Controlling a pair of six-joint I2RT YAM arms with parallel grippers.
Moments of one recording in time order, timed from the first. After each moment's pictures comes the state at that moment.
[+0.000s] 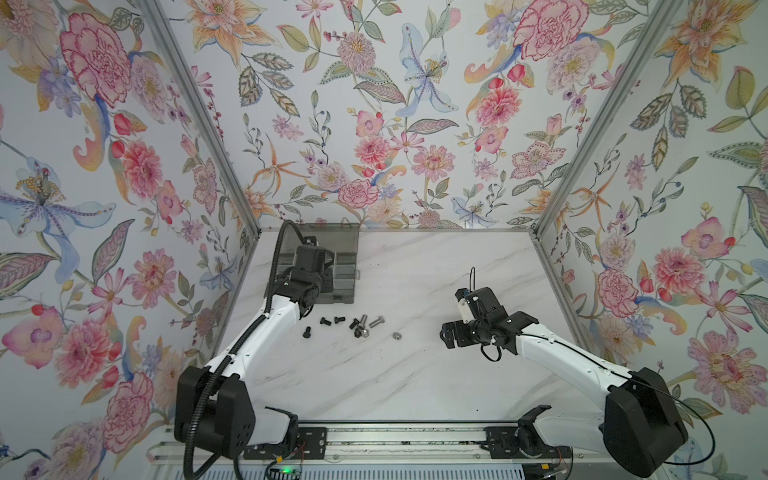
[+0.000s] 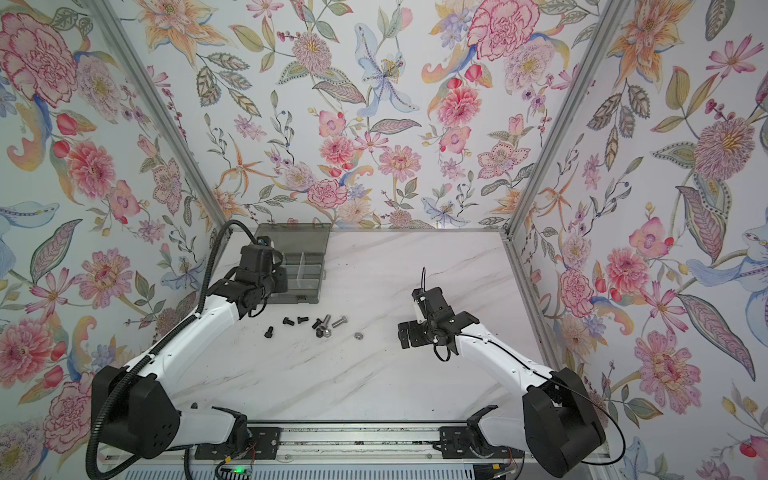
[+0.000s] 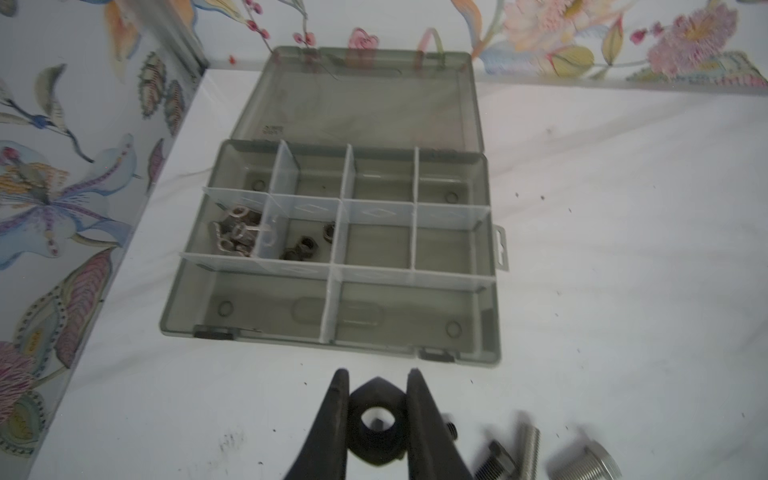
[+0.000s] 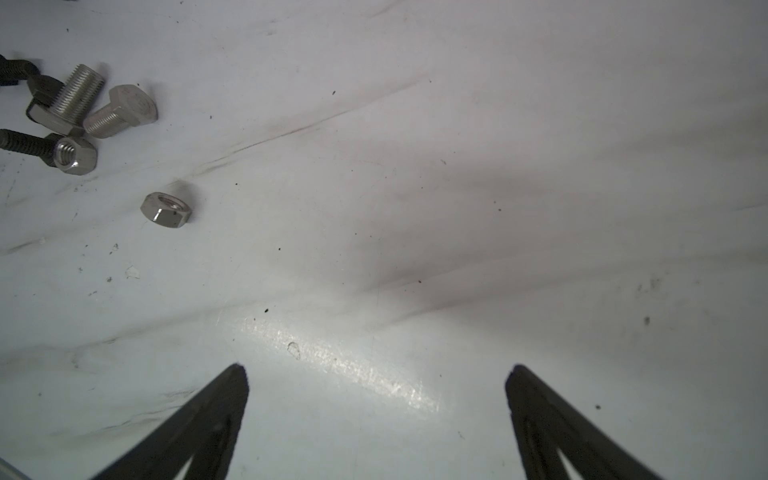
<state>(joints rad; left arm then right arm) -0.23 1.38 1.12 -0.47 -0.29 -0.21 0.53 1.28 0.77 -0.53 -0.06 0.26</state>
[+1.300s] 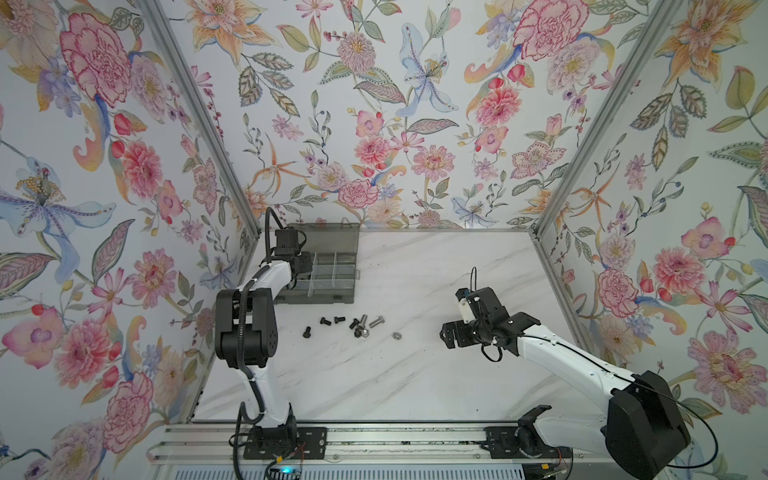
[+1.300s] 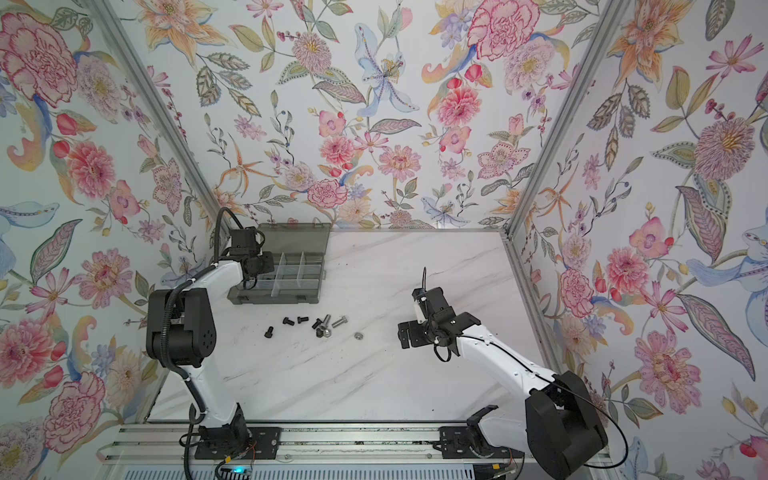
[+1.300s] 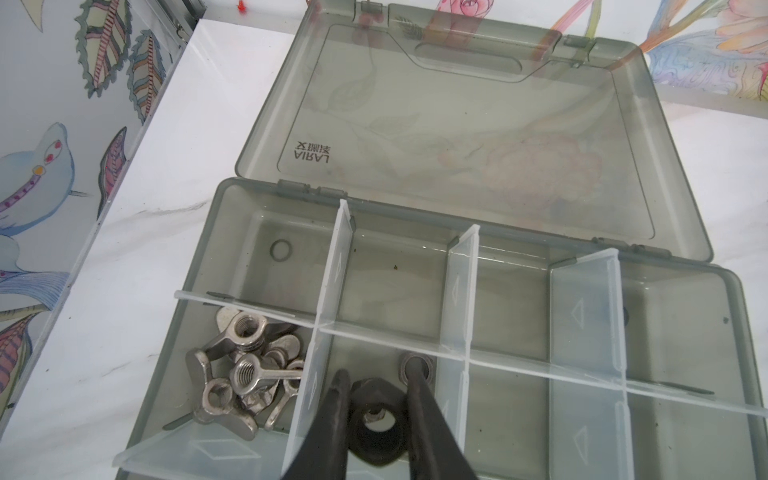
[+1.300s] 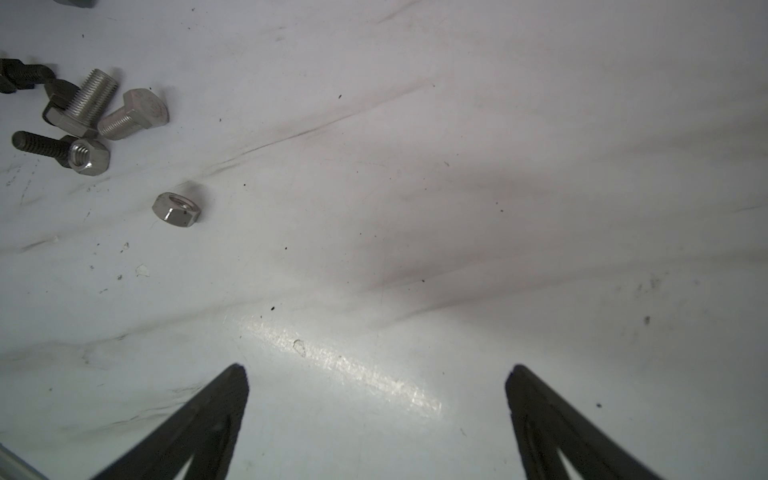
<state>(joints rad) 0.03 1.92 1.37 -0.27 -0.08 -0.12 0.53 1.26 0.76 -0.53 -0.07 0.26</state>
